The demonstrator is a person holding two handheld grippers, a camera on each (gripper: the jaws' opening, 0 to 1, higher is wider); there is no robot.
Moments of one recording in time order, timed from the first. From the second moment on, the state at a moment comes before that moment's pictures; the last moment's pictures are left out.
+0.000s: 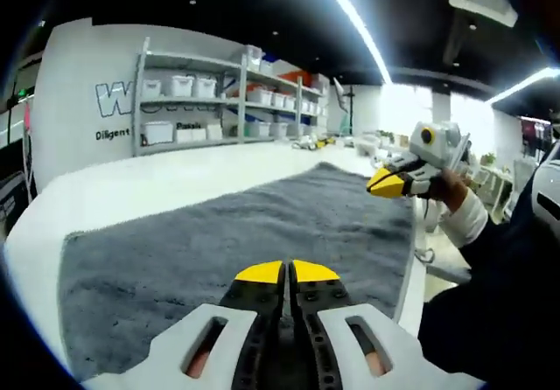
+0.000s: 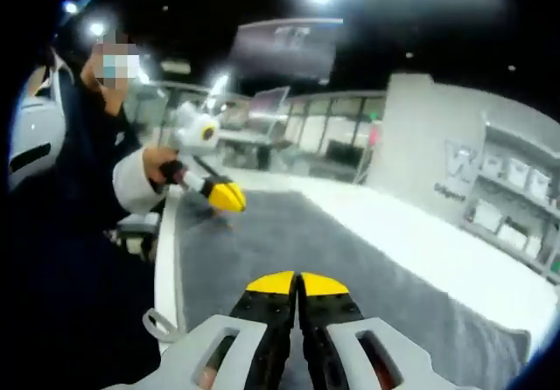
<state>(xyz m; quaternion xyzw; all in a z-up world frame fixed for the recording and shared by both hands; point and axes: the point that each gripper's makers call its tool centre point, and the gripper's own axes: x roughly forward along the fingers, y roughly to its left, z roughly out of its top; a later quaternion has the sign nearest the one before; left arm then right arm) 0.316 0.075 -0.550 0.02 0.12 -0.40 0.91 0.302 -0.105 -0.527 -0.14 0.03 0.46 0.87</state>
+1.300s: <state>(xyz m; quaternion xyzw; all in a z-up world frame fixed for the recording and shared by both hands) 0.315 0.158 -0.472 -0.01 0.01 -0.27 0.96 0.320 -0.225 -0.495 -0.09 0.03 0.31 0.95</state>
